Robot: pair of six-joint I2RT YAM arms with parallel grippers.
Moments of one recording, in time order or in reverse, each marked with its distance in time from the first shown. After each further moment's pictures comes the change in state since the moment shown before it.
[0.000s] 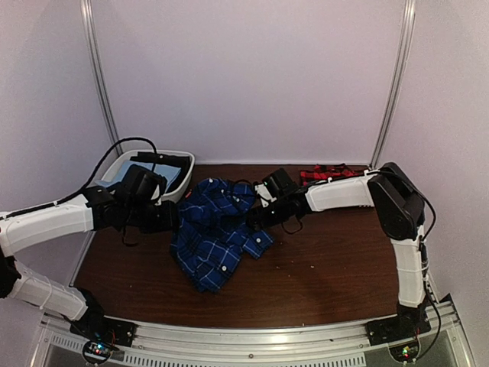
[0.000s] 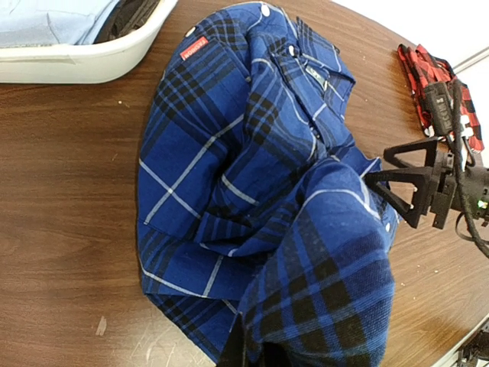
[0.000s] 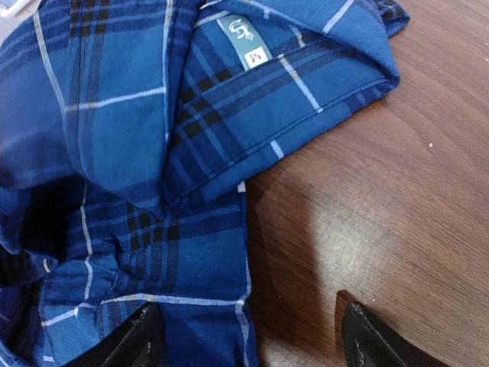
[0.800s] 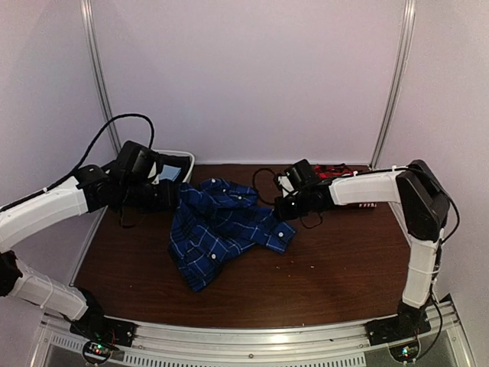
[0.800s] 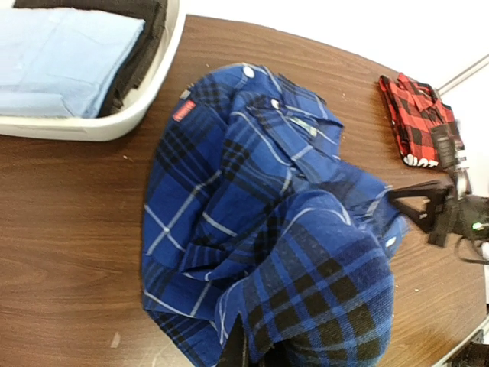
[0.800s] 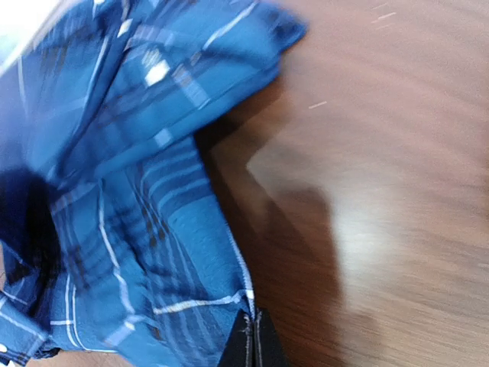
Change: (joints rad) left arm 0.000 0.018 0.187 -0.106 -0.039 0.040; right arm -0.060 -0.133 -0.129 -0.020 -0.022 0.103
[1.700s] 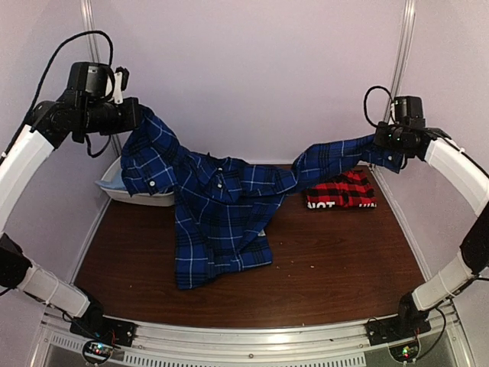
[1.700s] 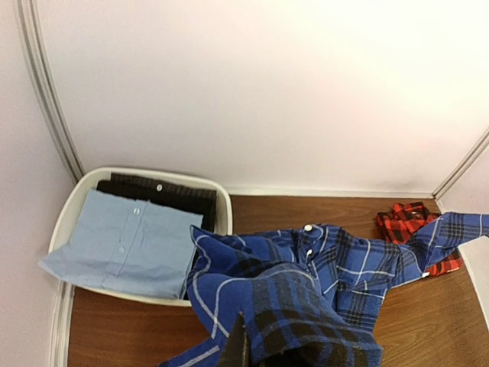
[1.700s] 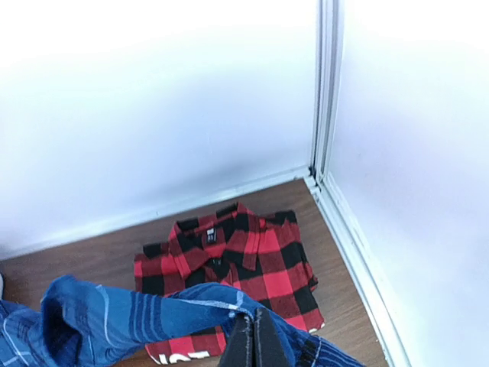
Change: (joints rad) left arm 0.196 0.104 0.669 -0.249 -0.105 0.317; right arm -0.555 -0.541 0.084 -0.238 0.377 -0.085
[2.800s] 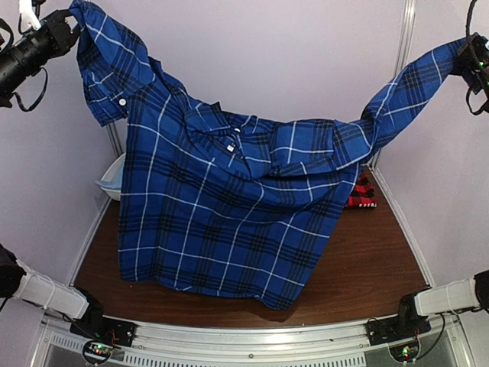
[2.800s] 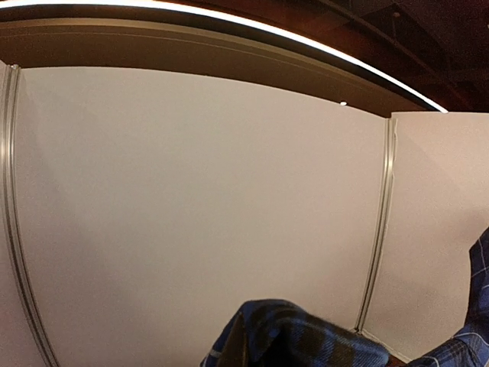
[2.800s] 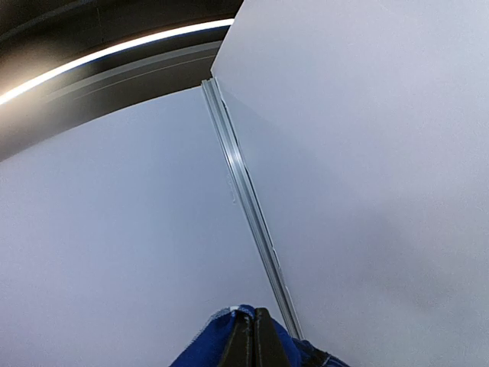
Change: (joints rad) left arm 0.000 -0.081 0.459 0.227 0.286 0.283; right arm -0.013 -0.258 0.579 0.030 0.230 -0.114
